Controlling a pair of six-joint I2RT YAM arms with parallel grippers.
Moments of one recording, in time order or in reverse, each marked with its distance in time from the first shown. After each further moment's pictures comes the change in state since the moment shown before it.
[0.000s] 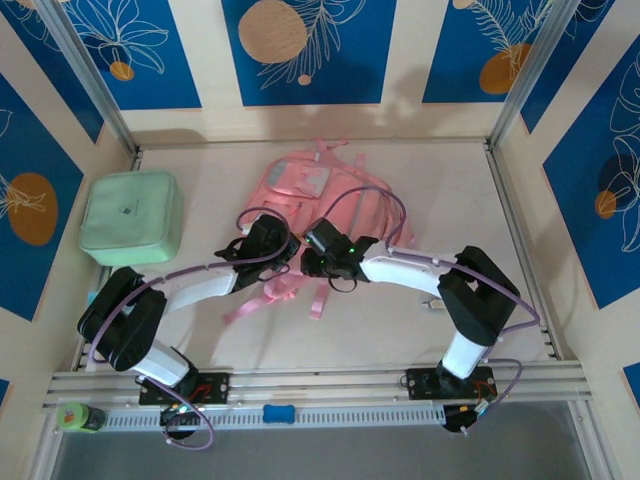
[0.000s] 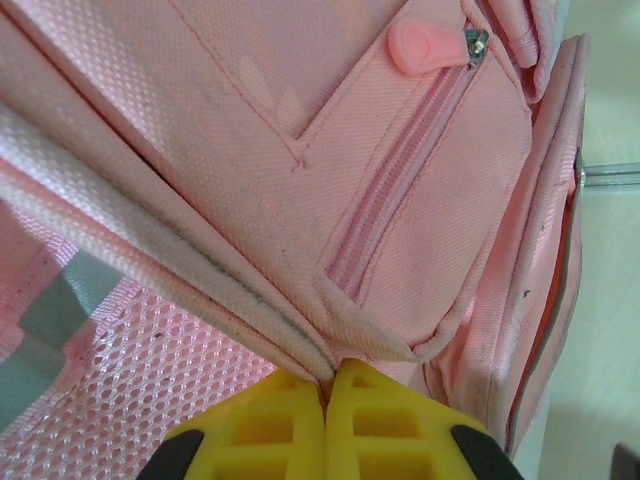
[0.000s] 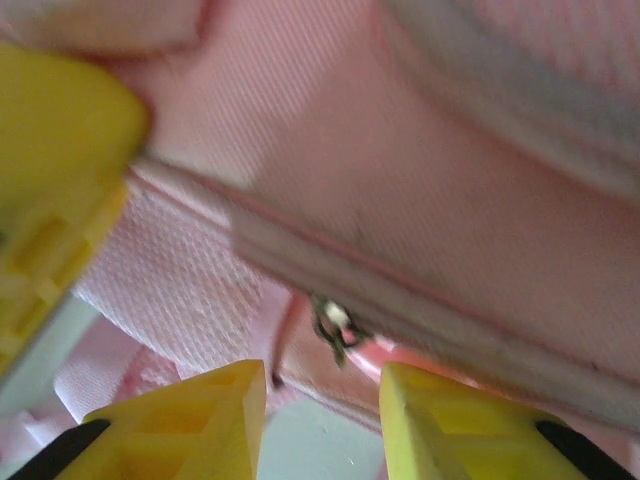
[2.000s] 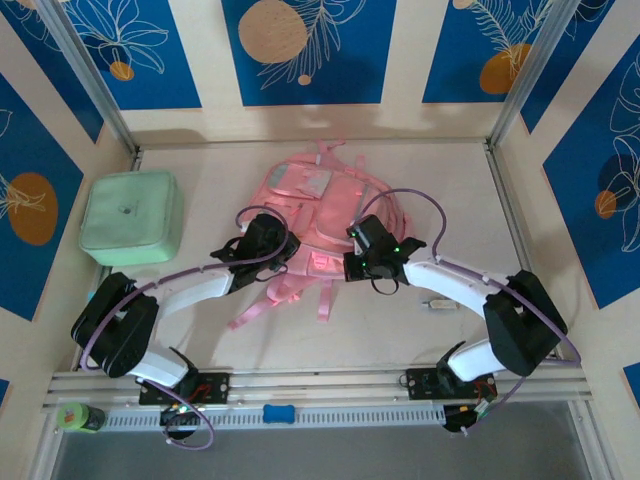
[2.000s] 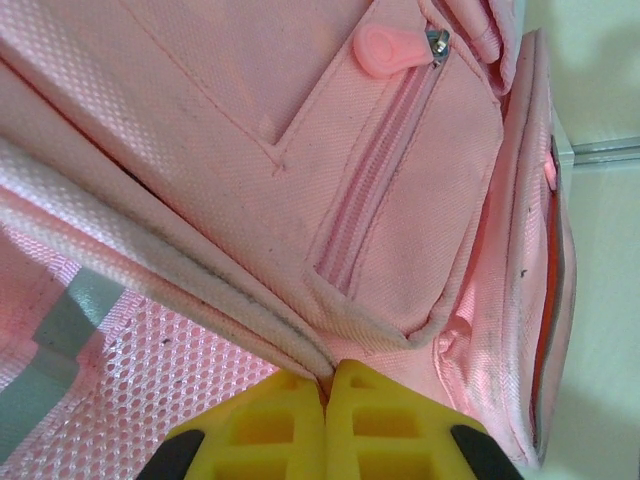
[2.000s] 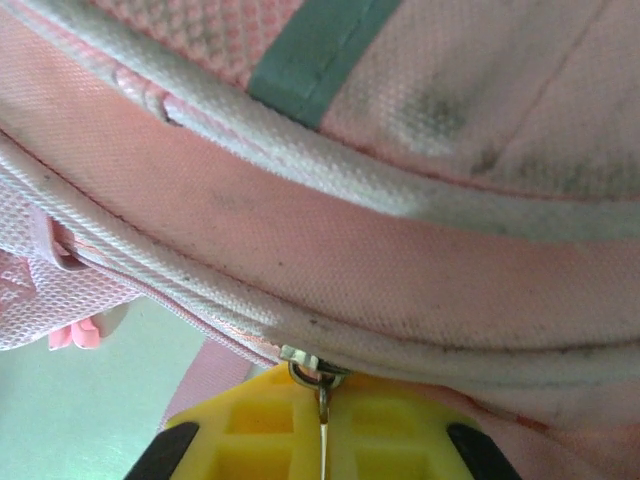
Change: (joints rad) left arm 0.014 -0.043 0.000 -0.033 0.019 0.054; right arm -0.210 -0.254 -0.210 -0.116 -0.139 -0.333
